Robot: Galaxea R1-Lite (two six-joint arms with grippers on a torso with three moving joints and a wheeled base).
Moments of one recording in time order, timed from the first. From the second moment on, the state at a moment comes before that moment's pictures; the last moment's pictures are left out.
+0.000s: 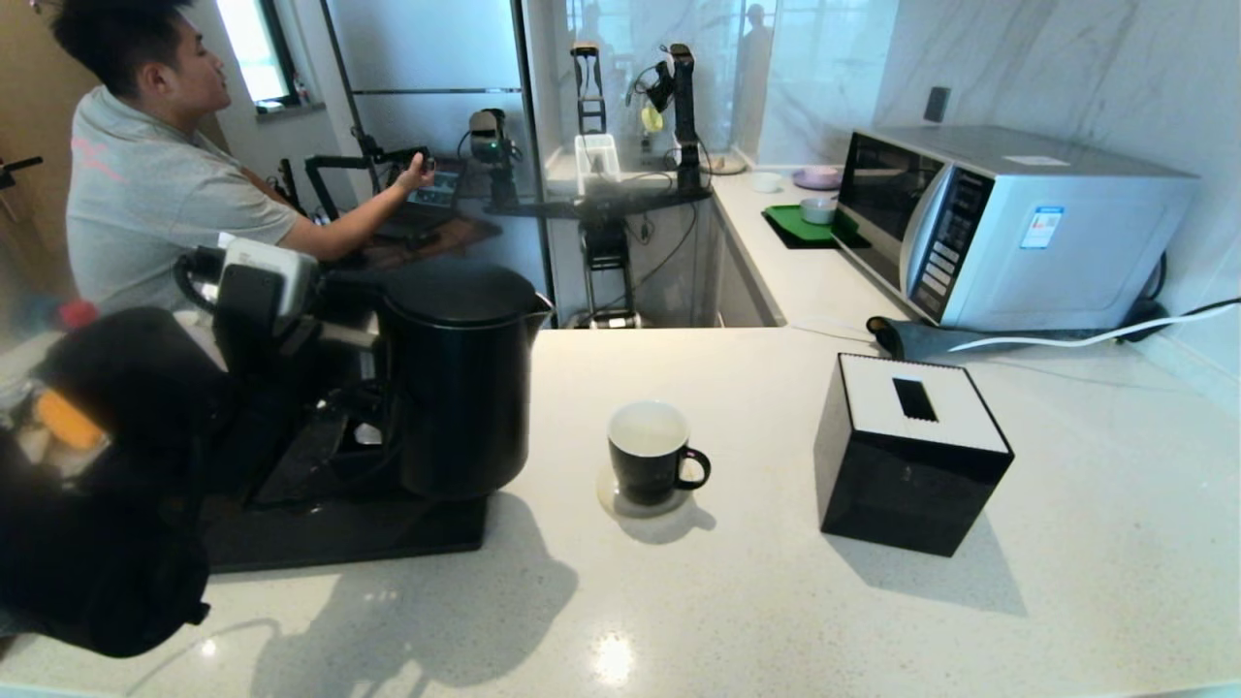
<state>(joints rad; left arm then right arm) -0.17 1.77 -0.51 -1.52 0.14 0.30 0.00 0.00 0.00 0.00 0.02 -0.07</state>
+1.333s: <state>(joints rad) -0.39 1.68 -0.51 -1.33 0.37 0.35 0.00 0.00 0.00 0.00 0.02 -0.07</state>
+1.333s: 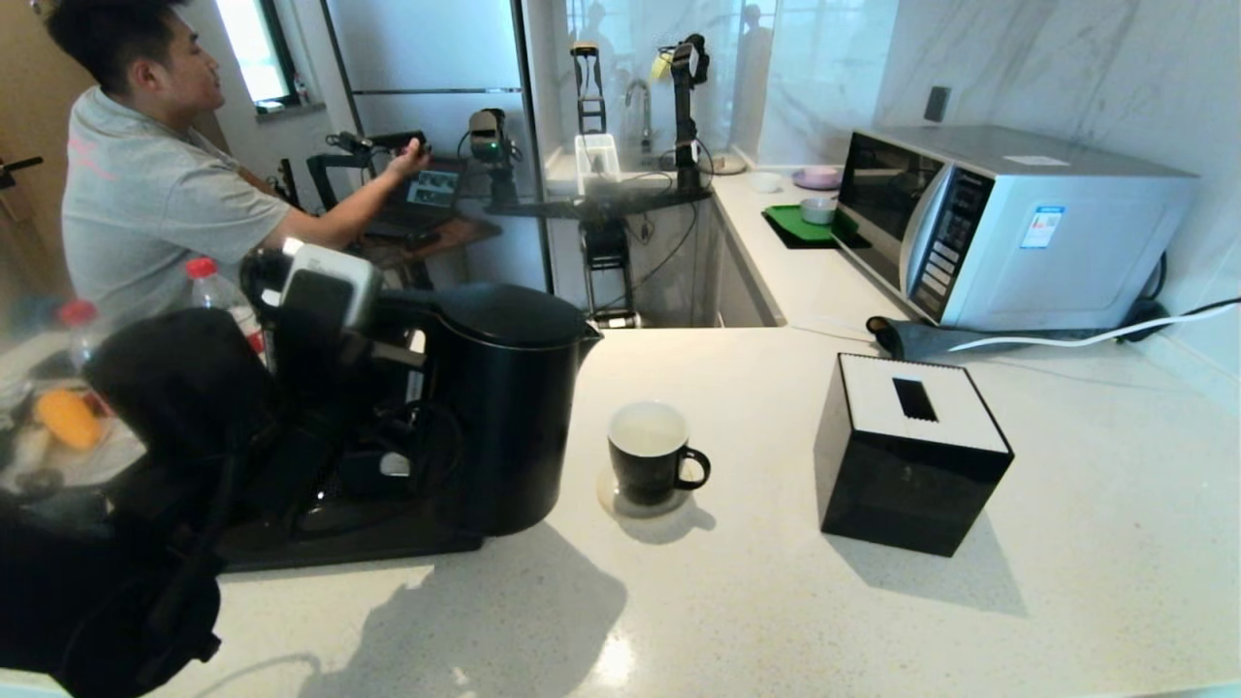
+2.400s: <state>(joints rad) -0.50 1.63 -0.51 -1.11 0.54 0.35 0.00 0.00 0.00 0.00 0.02 -0.06</state>
